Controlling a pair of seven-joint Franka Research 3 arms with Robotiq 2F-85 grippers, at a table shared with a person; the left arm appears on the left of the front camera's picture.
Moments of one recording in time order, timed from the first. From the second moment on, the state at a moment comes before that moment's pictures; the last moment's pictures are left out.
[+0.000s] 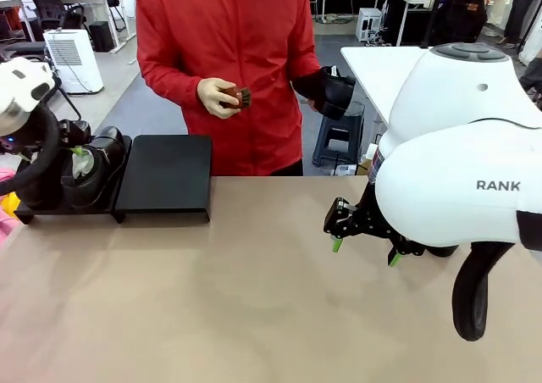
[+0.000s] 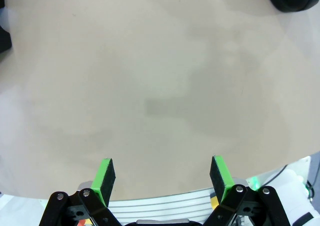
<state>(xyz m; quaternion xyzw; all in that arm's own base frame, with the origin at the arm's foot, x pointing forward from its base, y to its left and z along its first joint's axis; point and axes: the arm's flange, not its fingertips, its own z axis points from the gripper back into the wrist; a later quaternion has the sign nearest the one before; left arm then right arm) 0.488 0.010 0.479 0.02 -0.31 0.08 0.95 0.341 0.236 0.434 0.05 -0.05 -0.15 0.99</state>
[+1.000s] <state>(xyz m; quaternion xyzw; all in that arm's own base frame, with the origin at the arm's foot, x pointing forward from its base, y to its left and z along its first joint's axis) 0.480 -0.011 0.506 0.02 -0.35 0.06 0.93 0.341 0.236 0.434 0.05 -0.05 -0.15 0.99</state>
